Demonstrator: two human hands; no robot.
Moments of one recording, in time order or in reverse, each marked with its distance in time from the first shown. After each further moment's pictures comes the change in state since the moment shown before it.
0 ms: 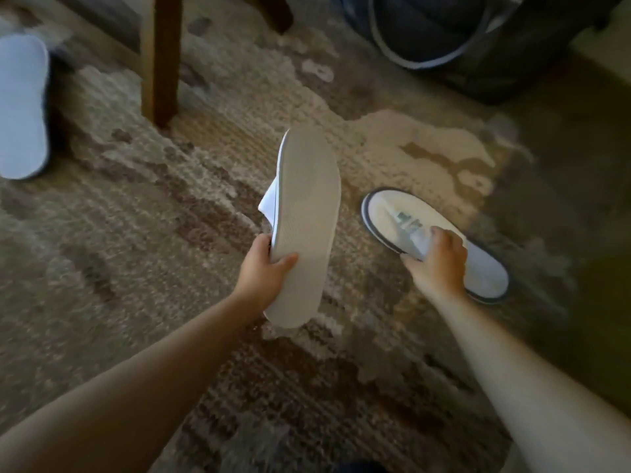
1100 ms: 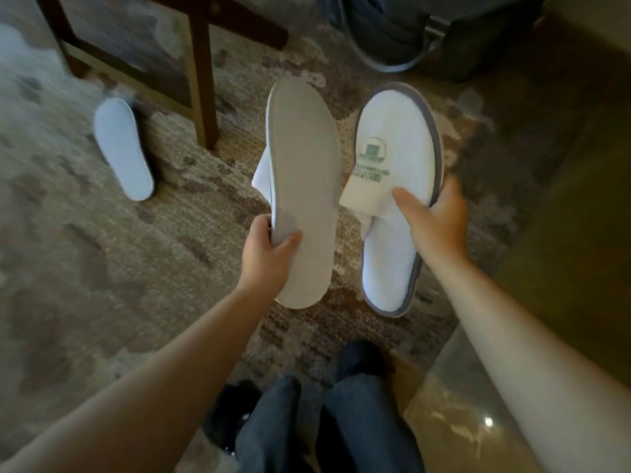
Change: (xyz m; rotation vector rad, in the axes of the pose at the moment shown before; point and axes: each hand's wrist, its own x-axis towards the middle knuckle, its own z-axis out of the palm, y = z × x) left_hand -0.162 0.199 -0.056 0.126 0.121 -0.010; right_hand -0.096 -0.091 -0.216 0.713 0.061 0.009
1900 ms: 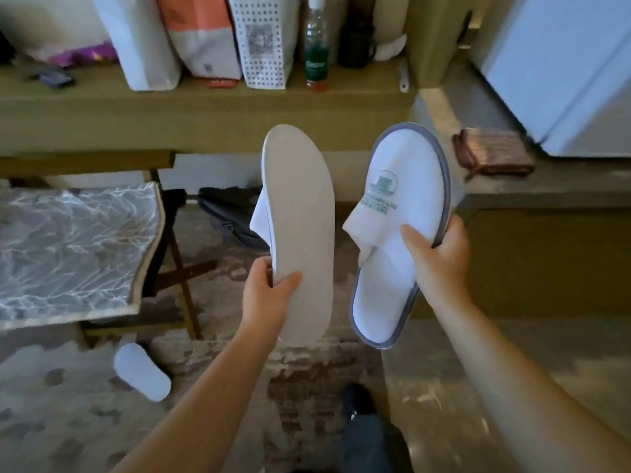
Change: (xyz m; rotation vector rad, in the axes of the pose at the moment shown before) left_hand -0.326 0.321 -0.194 -0.065 -0.422 0.457; right_hand -0.312 -0.349 -0.303 0.291 0.740 -0.140
